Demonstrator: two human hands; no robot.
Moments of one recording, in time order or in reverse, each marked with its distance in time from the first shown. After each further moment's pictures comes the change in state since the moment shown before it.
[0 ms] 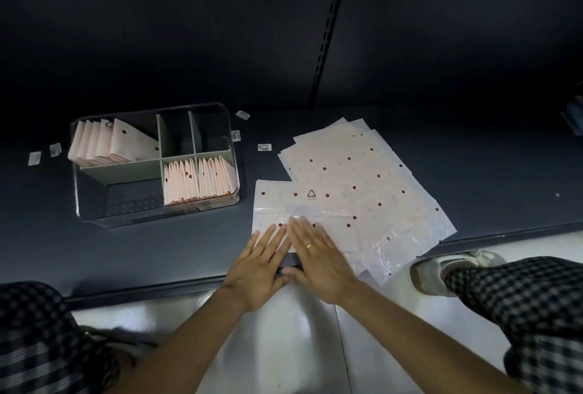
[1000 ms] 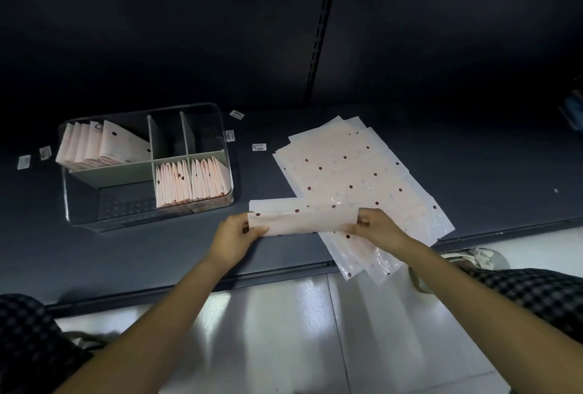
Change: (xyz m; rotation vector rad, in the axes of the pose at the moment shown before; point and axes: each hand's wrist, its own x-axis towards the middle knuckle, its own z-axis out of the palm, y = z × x) left_hand 0.025 -0.034 -0.041 -1.056 0.277 -0.455; right_hand -0.010 0.100 -0.060 1.046 -0.028 0.489
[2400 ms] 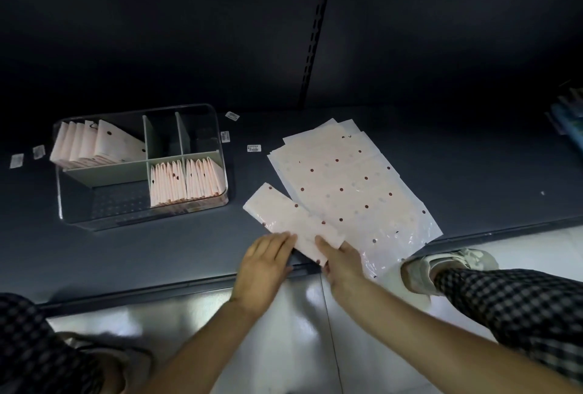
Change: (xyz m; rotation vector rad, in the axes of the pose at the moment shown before) left_hand -0.048 0.008 0.060 0.777 0.100 0.616; right_hand -0.036 -0.023 0.100 0.806 0.499 0.357
